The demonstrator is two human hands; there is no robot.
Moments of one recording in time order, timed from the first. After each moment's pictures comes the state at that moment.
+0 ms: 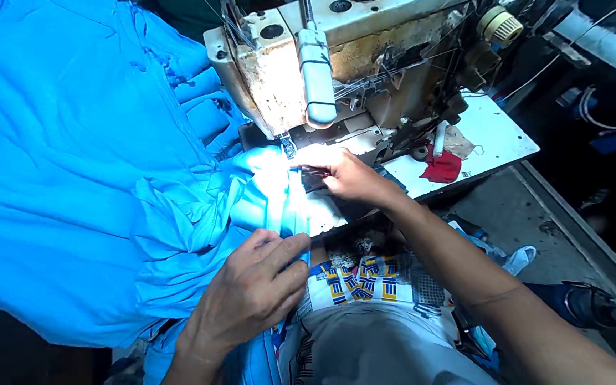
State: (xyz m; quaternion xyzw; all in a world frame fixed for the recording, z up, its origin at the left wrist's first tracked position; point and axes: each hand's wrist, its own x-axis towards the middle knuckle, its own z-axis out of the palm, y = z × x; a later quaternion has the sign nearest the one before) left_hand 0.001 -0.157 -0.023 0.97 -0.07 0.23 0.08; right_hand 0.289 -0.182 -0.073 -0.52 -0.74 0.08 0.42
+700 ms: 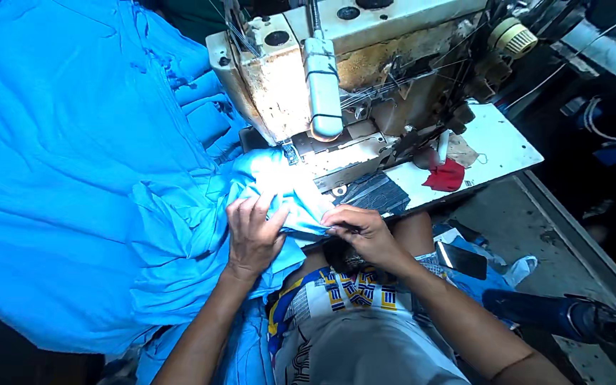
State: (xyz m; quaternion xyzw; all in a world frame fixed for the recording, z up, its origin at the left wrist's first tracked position) left_hand 0.037 -0.085 -0.124 0.93 0.12 0.35 -0.09; right_hand 0.239 -0.261 -0.138 -0.49 -0.58 0.21 0.61
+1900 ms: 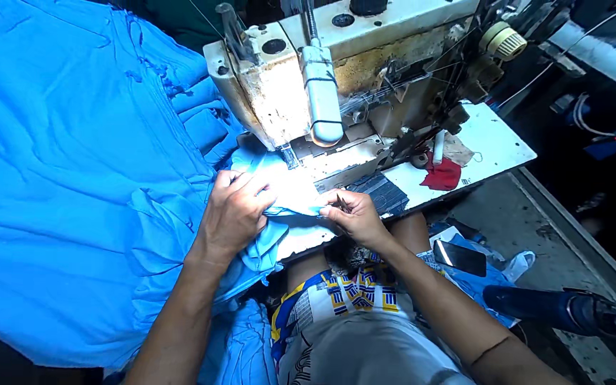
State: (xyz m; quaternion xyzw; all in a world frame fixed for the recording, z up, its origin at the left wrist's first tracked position) left_hand 0.051 -0.048 -0.039 0.97 0.02 0.22 -0.09; right_hand 0.243 -0.227 -0.132 -0.49 -0.45 0.31 0.68
